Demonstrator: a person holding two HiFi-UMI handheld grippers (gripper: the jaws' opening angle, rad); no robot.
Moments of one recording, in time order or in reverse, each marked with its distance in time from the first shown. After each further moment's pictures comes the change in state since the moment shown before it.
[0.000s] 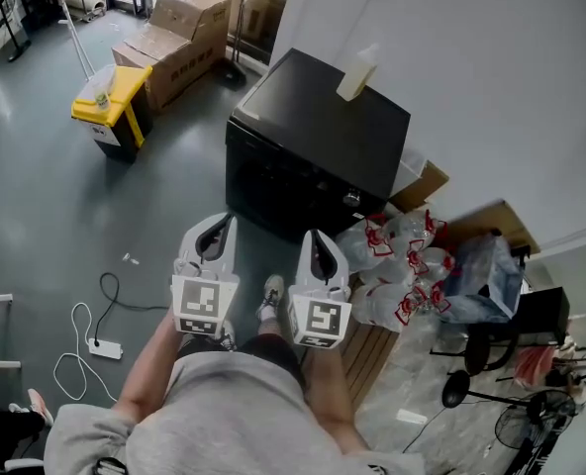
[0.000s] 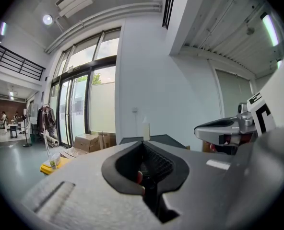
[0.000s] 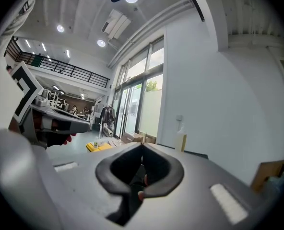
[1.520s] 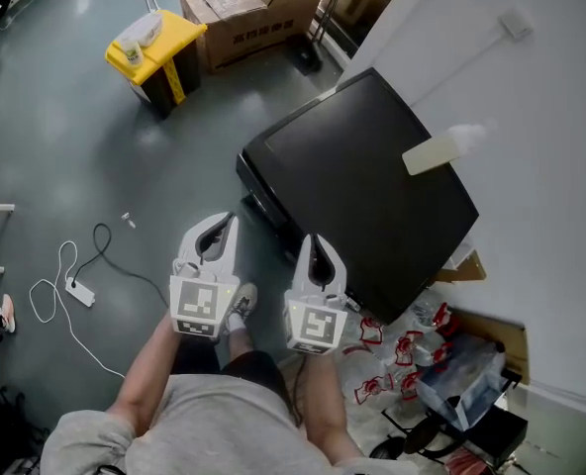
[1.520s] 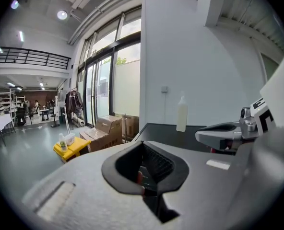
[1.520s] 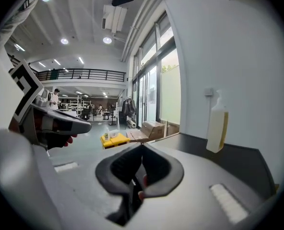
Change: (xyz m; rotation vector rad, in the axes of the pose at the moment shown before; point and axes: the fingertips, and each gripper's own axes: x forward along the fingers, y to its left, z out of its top) left arm 0.242 0.089 -0.072 -0.145 0.199 0.338; right arm 0.297 -0.059 -0.078 0.034 0.116 0.371
